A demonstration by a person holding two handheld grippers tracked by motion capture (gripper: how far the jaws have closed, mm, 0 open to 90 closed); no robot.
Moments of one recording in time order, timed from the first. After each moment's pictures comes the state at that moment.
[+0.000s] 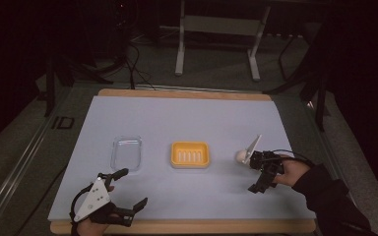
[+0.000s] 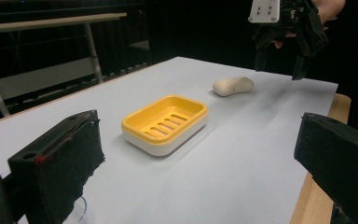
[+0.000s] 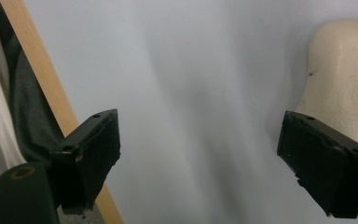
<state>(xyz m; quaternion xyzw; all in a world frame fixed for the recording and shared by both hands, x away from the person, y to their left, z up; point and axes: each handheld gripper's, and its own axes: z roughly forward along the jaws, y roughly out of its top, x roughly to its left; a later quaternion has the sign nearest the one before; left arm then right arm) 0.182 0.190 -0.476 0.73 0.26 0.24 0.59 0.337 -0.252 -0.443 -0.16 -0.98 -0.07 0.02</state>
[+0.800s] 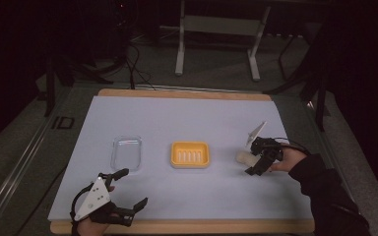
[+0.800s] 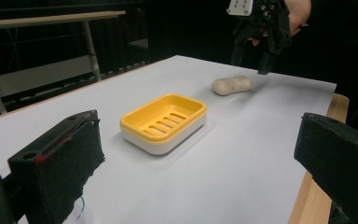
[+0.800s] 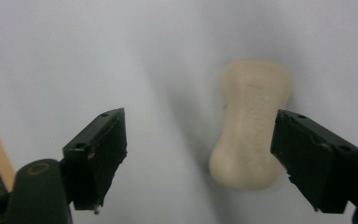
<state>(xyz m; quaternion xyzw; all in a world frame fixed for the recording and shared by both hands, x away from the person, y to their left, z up) 0.183 0.190 -0.477 0.73 0.26 0.24 0.59 0.379 -0.263 -0.444 -0.19 -0.97 -0.13 -0.02</state>
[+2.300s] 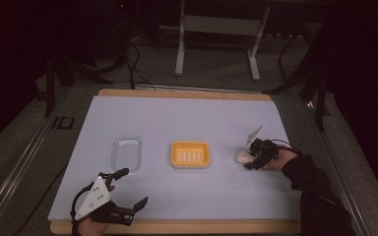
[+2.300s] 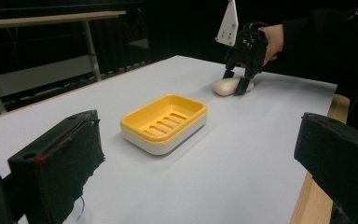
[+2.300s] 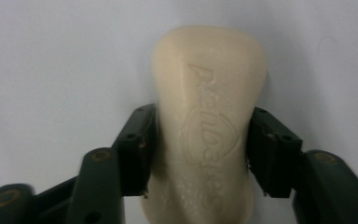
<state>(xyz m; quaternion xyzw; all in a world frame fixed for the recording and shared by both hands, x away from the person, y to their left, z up) 0.184 0.190 -0.478 0.73 0.26 0.24 0.59 0.412 -0.281 -0.500 -0.19 -0.97 -0.14 -0.04</state>
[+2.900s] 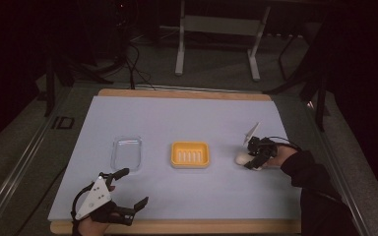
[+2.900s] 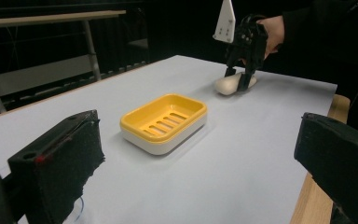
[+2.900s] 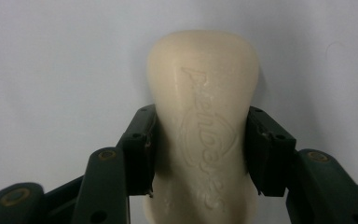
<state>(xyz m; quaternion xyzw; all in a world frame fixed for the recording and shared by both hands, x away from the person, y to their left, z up) 0.185 0.190 -0.478 0.73 0.27 0.24 0.59 0.413 -0.270 -0.486 -0.19 -0.98 -0.10 -0.01</state>
